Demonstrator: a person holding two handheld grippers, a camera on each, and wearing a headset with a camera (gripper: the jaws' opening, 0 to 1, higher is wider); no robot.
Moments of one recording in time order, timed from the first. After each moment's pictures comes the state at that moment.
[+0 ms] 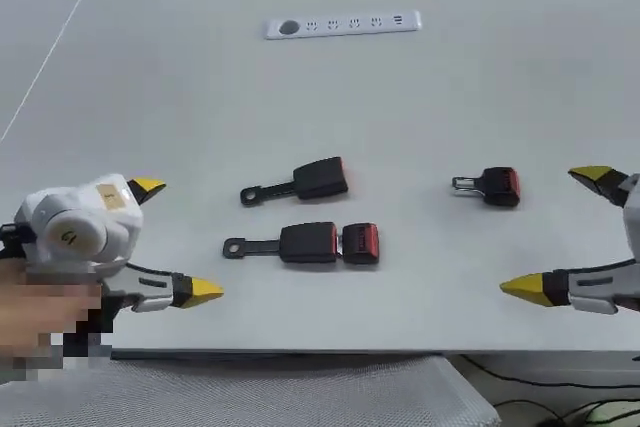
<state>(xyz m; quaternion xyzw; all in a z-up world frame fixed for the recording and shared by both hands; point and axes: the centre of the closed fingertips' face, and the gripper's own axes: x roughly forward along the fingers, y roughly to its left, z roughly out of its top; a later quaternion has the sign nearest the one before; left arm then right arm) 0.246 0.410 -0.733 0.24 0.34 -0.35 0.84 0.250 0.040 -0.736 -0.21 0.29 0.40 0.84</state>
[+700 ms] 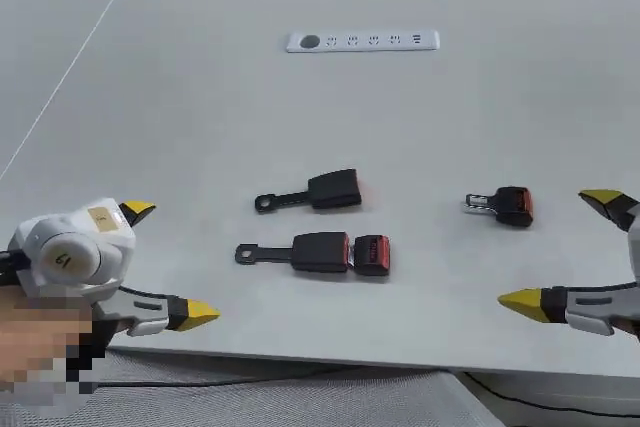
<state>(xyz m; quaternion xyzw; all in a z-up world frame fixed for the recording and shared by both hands) 0.231 0.424 -0.740 0.23 0.35 -0.32 0.85 0.254 0.052 -0.736 -0.20 0.28 0.39 0.86</state>
